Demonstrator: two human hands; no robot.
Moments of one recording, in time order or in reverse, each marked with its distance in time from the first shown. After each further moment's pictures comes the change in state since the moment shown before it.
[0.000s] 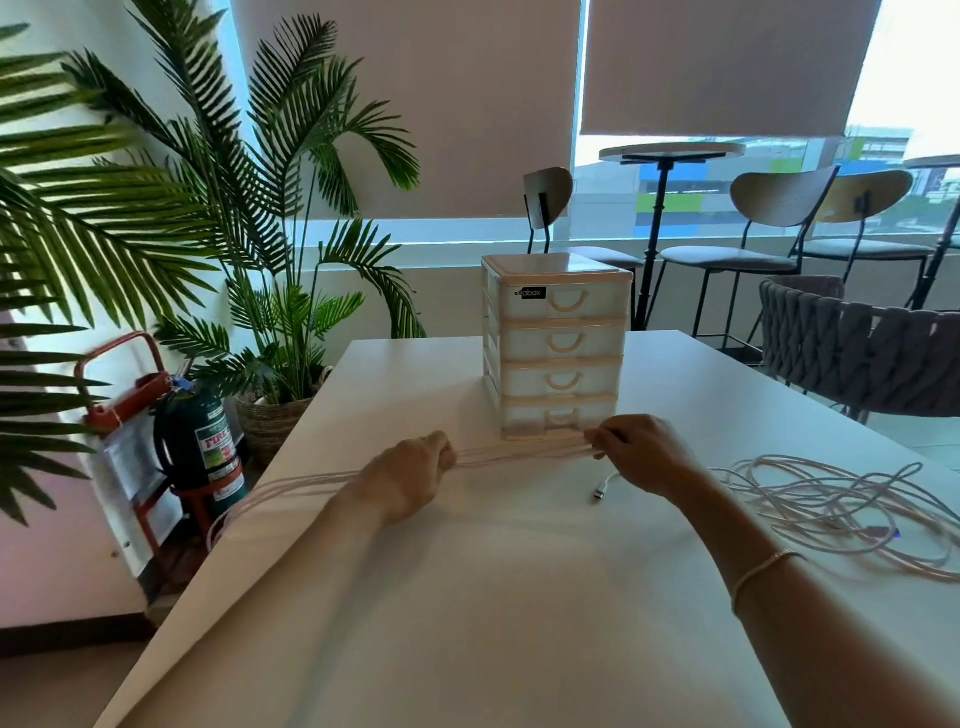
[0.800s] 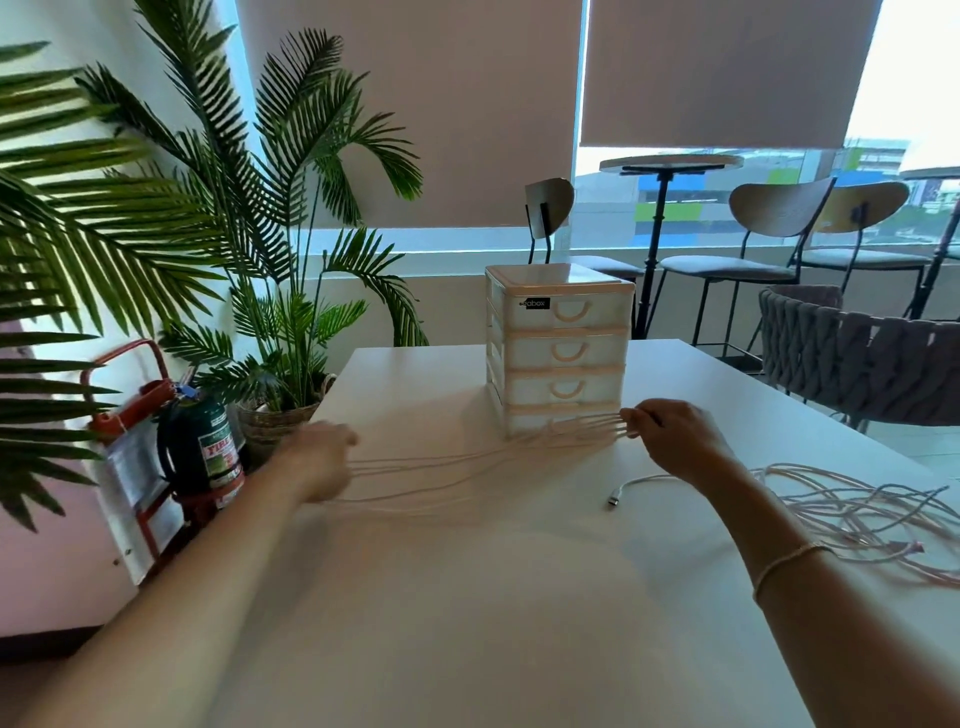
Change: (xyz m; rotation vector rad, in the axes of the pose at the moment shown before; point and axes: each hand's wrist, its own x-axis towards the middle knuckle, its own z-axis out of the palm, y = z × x) left_hand -0.016 -0.054 -0.055 0.334 -0.094 -0.355; right_hand 0.010 0.009 -0.019 -0.038 0.134 0.055
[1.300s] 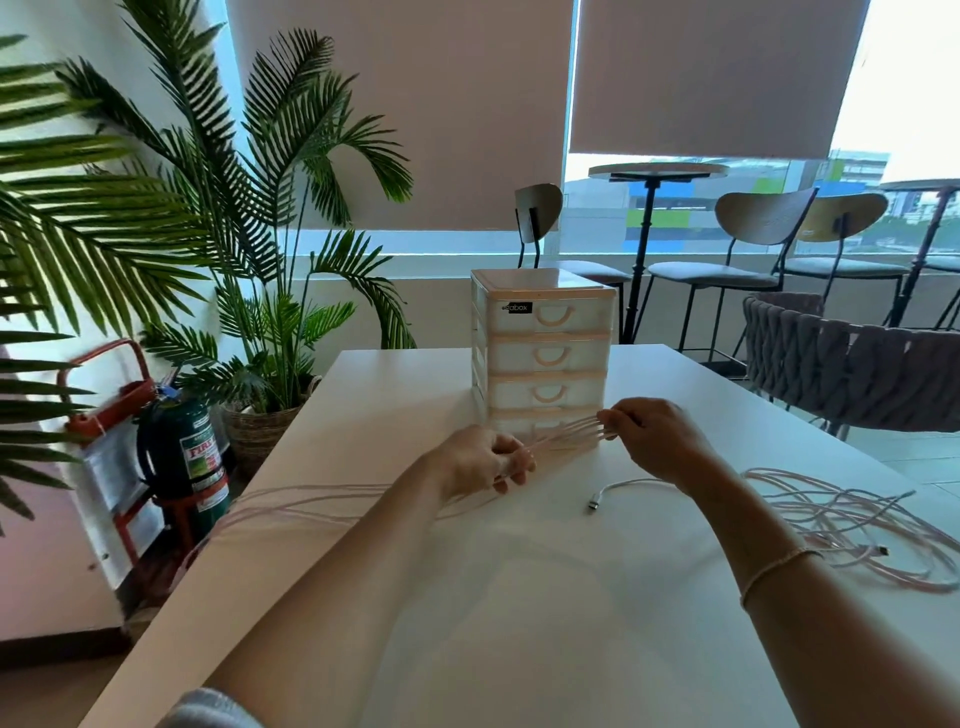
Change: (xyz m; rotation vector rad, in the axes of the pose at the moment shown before) left_hand -0.001 0.143 0.009 -0.932 -0.263 0.397; right_hand -0.007 -0.011 -0.016 0.051 -0.034 -0.080
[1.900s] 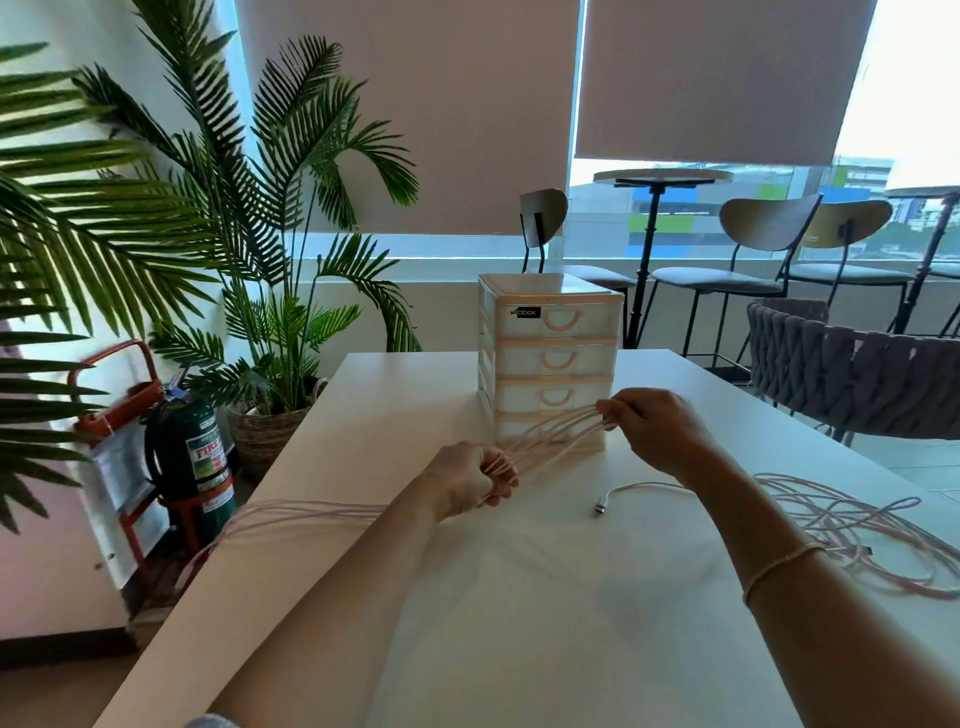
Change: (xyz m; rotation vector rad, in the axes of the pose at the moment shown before) left_hand -0.007 -0.020 -0.002 0.019 0.115 -0.046; right_hand 0.002 -0.015 -0.003 0.062 0.038 -0.038
